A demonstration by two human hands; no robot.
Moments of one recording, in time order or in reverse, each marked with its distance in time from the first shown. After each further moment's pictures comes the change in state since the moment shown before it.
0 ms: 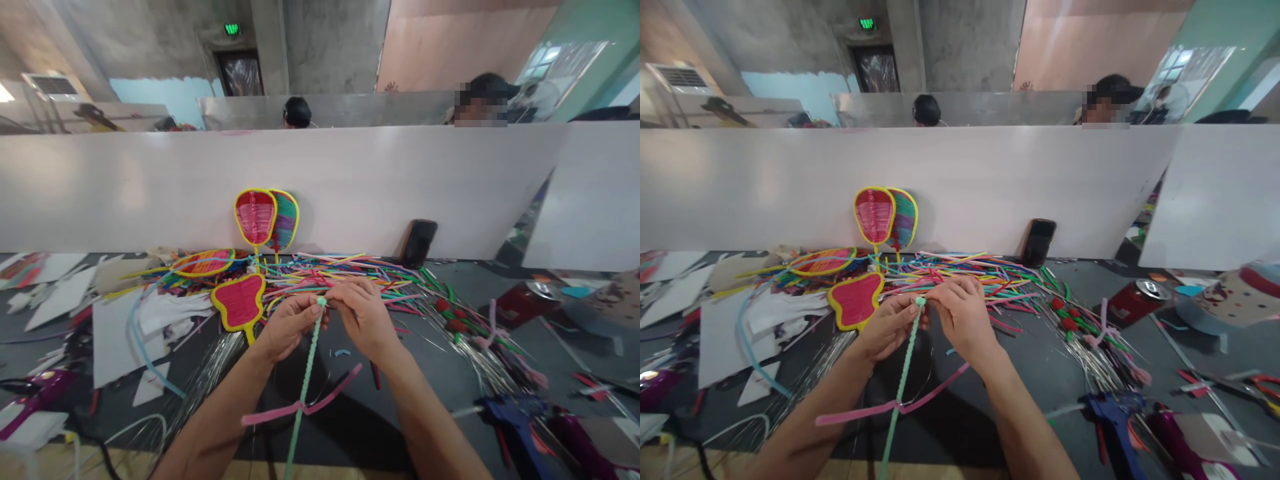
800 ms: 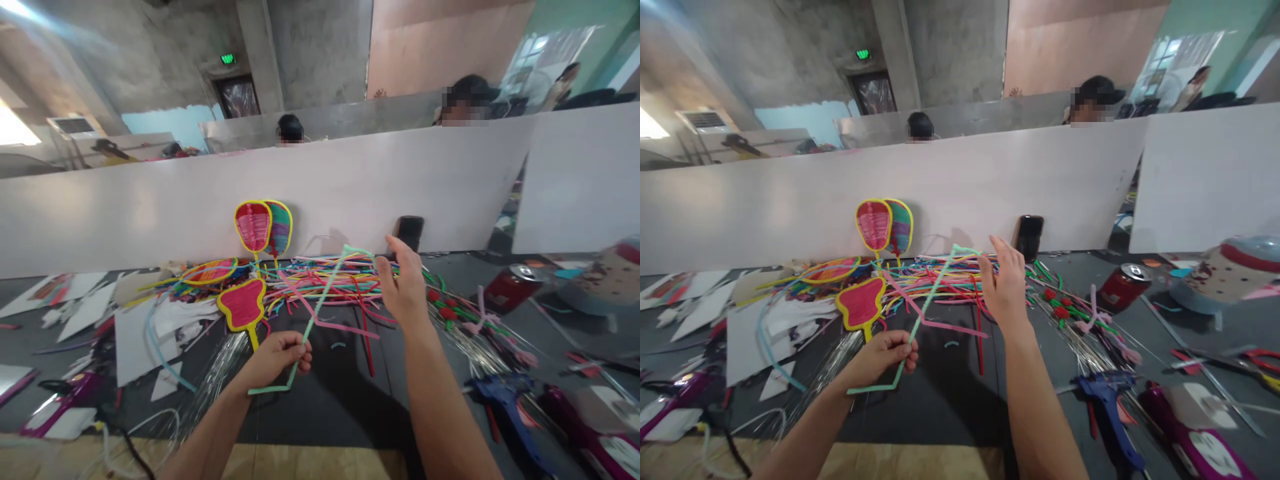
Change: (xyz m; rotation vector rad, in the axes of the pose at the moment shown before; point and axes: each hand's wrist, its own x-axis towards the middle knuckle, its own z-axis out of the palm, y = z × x) left_hand -0.053 -0.025 -0.017 0.342 0.100 -0.334; right_hand -0.004 0.043 -0.054 -0.212 0.444 0.175
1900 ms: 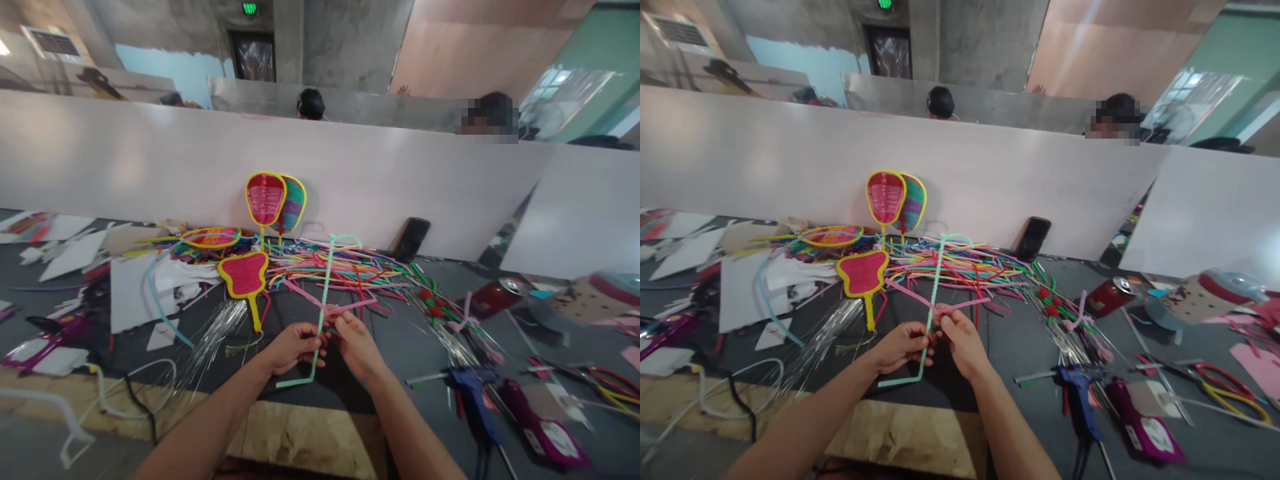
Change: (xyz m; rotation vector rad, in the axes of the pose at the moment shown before) left_hand 0.010 -0.054 0.025 -0.385 -0.154 0.002; right_hand -0.135 -0.042 0.032 1.171 -0.563 1.047
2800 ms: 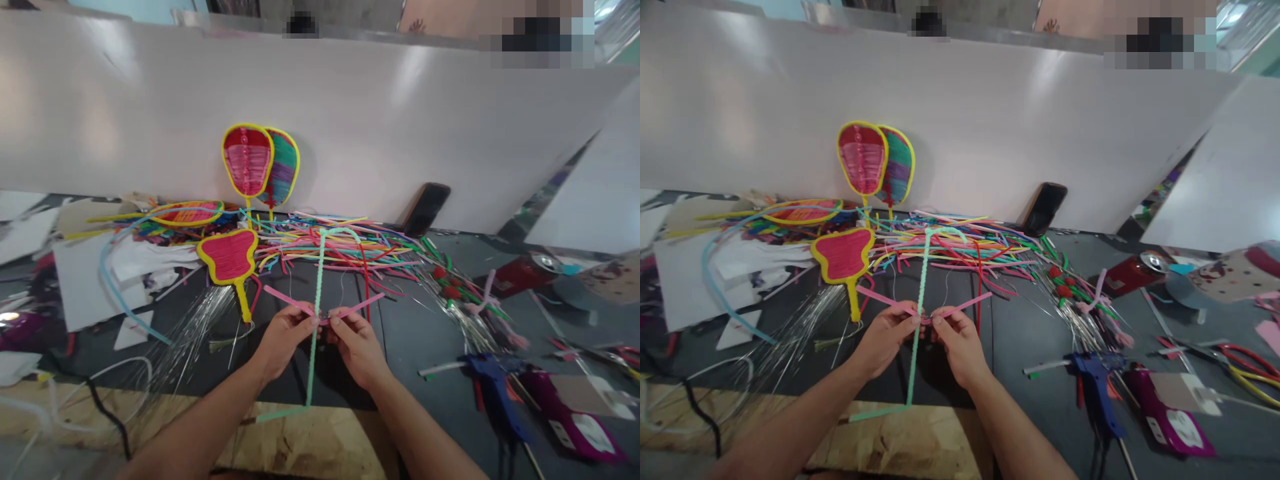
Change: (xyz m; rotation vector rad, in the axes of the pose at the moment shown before) left_hand 0.006 -0.003 0.011 0.027 0.273 0.221; right_hand -0.007 0.021 -0.006 0.016 0.158 0.034
